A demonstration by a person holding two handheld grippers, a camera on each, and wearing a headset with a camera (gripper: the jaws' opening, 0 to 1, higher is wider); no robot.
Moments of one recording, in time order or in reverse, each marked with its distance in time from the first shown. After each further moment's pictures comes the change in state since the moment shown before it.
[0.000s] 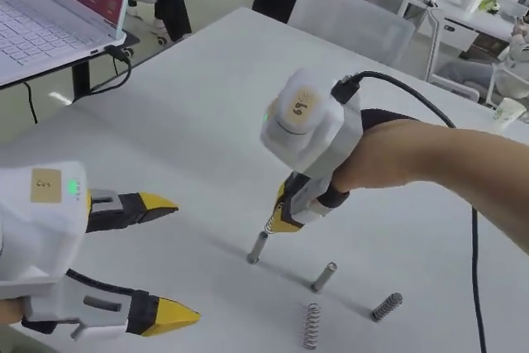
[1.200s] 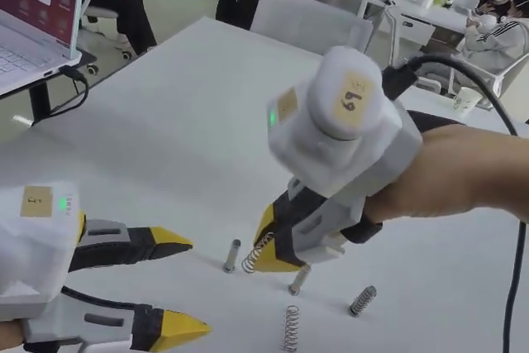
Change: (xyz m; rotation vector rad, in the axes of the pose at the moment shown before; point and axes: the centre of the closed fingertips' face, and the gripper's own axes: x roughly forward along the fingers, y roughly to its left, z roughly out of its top) left arm 0.017 -0.024 0.022 -0.071 -0.083 -0.152; right arm -0.072 0.073 0.013 -0.016 -0.174 0.033
